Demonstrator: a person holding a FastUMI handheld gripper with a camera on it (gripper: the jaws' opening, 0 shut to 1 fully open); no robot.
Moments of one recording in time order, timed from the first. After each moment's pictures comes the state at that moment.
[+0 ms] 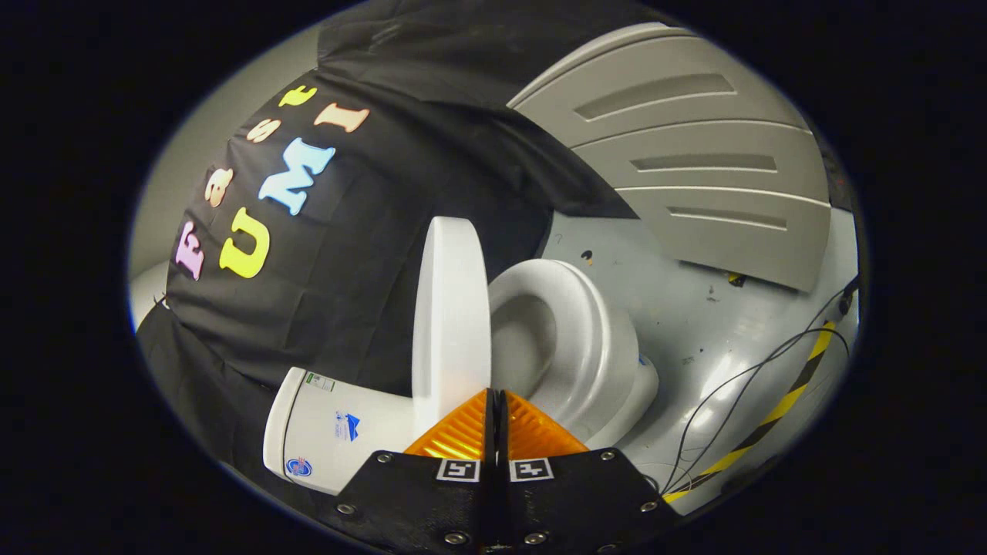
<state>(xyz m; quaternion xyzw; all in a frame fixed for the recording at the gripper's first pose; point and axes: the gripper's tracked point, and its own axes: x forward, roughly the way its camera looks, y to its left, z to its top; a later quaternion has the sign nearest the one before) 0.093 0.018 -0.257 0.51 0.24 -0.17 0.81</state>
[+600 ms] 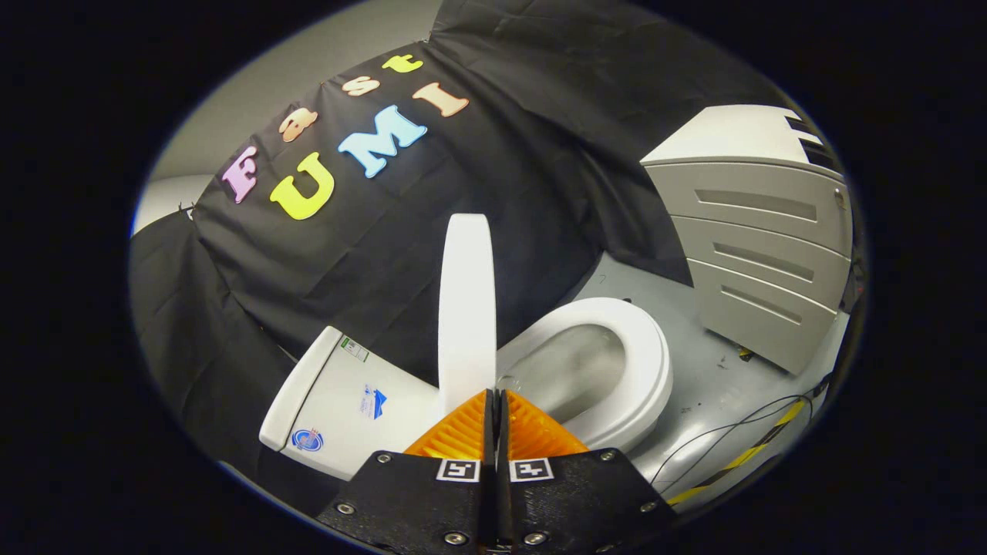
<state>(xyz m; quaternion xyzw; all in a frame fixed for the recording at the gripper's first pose) 0.115 0.071 -0.165 0.37 0.24 -0.12 0.89</state>
